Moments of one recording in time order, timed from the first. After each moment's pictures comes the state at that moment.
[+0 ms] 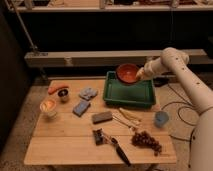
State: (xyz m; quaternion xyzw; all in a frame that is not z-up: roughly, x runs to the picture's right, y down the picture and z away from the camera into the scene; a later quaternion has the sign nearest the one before) arm 0.222 -0.087 0.873 0.02 -0.25 -0.53 0.81
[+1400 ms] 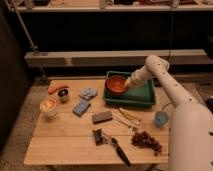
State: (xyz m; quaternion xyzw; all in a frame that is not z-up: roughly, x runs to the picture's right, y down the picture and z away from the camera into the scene) arm 0.154 -0.022 0.930 -0.01 -0.34 -0.56 0.75
